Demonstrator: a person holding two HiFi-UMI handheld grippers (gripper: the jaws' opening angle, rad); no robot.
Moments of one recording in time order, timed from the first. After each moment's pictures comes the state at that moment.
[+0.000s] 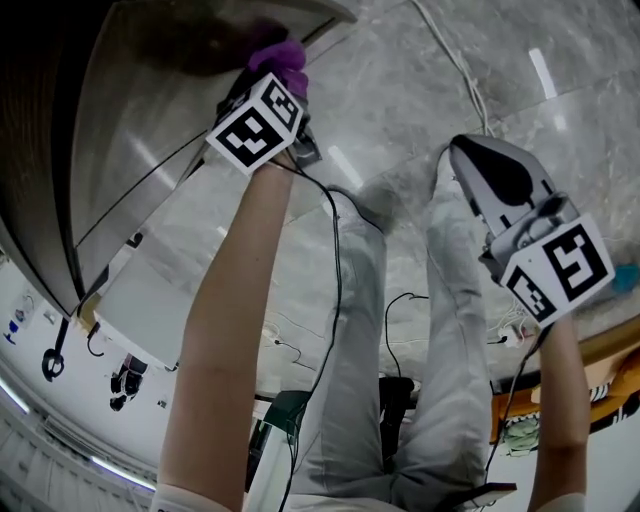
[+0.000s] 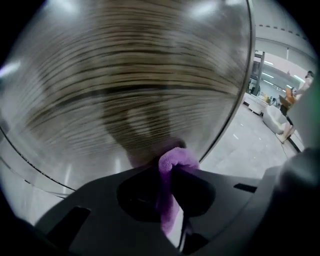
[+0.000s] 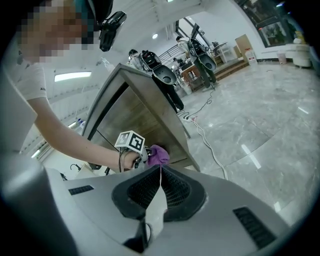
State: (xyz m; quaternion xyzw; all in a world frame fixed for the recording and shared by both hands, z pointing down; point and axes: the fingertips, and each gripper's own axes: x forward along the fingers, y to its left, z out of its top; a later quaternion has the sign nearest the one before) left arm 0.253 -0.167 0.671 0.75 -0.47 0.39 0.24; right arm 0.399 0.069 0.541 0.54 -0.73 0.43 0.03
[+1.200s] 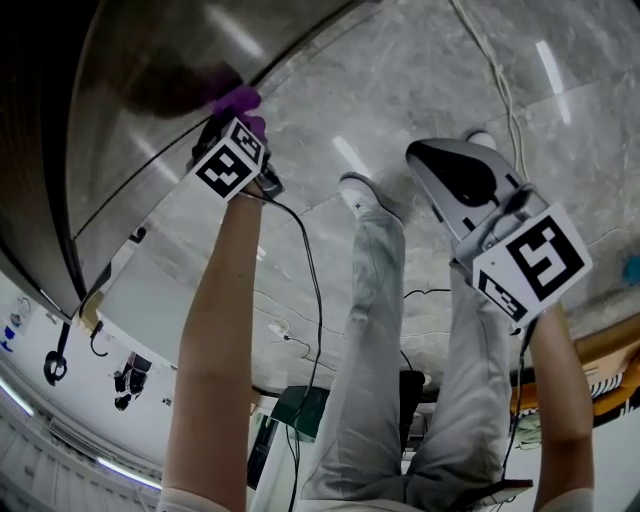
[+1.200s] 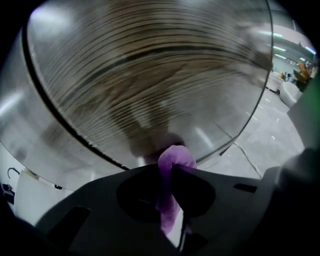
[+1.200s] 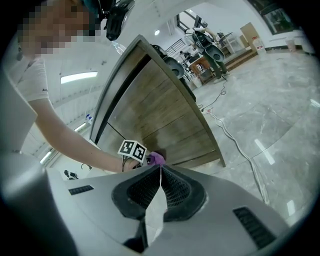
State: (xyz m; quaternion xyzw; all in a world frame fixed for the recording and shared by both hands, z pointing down) left arm 0.058 -0.179 0.684 0.68 -0.52 0.48 0.19; right arm 0.279 0.035 0.541 0.48 -0.76 0.44 0.02
